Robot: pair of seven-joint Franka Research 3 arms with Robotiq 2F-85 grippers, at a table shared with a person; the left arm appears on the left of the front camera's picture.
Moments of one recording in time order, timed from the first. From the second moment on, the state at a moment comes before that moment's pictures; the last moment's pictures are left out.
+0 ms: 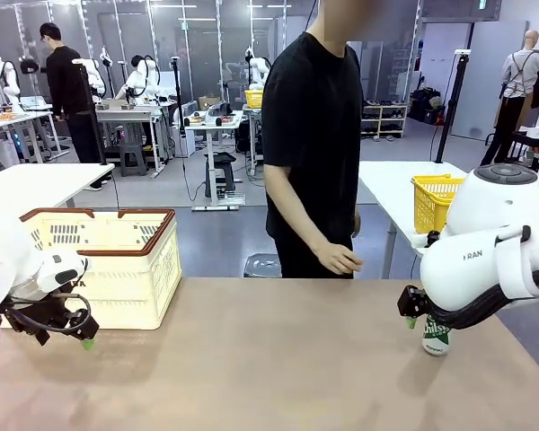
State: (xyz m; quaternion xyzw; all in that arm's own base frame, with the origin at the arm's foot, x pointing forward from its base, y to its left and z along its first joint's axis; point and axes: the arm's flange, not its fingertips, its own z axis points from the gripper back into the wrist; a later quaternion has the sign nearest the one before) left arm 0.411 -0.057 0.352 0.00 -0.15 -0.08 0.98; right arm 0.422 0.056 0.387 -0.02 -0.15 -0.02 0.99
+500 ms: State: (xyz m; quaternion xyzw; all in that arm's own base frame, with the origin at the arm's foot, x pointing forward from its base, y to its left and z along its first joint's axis) left arm 0.411 -0.057 0.352 0.00 -0.15 -0.08 0.98; right arm 0.437 0.029 0.460 -0.06 -0.18 -0.03 0.98
